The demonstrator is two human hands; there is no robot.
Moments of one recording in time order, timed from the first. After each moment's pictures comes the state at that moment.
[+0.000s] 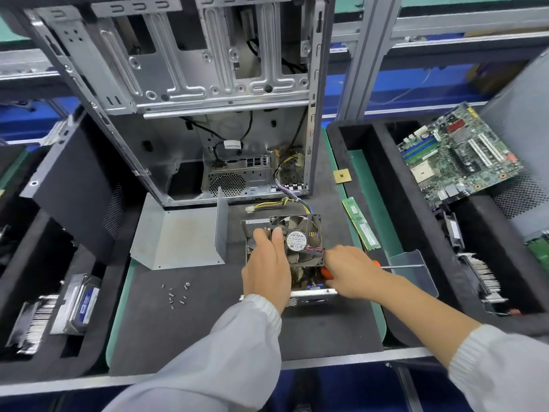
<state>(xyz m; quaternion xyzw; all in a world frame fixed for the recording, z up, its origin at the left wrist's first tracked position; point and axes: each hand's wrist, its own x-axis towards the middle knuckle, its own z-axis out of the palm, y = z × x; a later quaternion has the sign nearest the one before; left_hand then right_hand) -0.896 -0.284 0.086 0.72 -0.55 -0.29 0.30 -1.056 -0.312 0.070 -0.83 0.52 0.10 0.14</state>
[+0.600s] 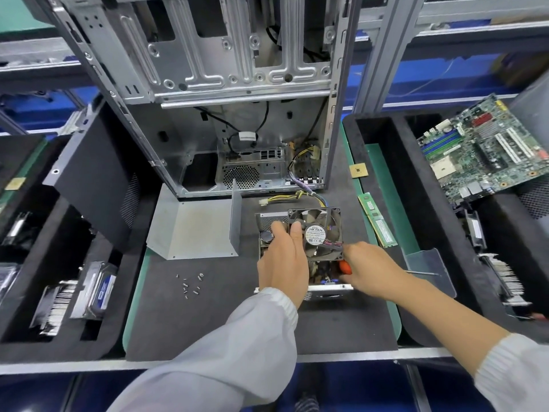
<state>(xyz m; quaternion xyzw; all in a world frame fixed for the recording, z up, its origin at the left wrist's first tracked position) -0.897 -0.286 0.083 0.72 -0.57 -0.27 0.28 -1.063 -0.309 0.063 -0.81 0.55 0.07 0.17</state>
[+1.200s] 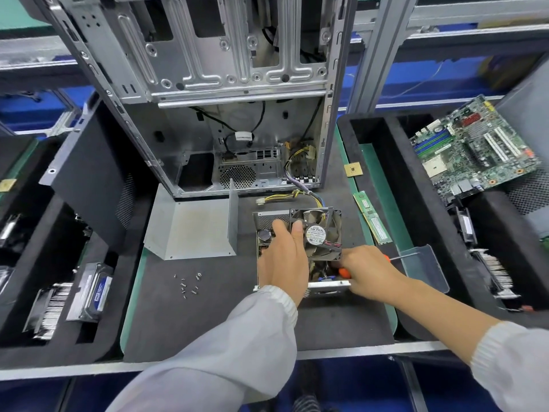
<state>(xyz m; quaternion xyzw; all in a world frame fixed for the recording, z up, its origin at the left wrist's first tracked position) -0.898 -0.285 0.087 0.72 -0.60 -0.26 0.25 -1.068 -0.299 0.056 -0.86 0.49 0.10 0.10</state>
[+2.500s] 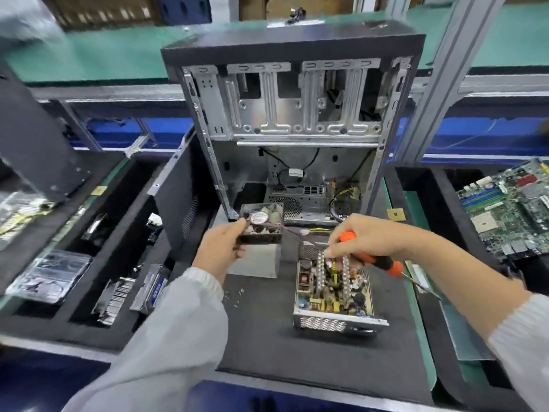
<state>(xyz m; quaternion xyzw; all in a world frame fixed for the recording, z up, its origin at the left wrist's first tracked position) -0.735 -0.311 0.147 0.64 -0.29 -0.50 0.51 -0.995 -0.364 0.196 -0.74 0.41 0.00 0.54</state>
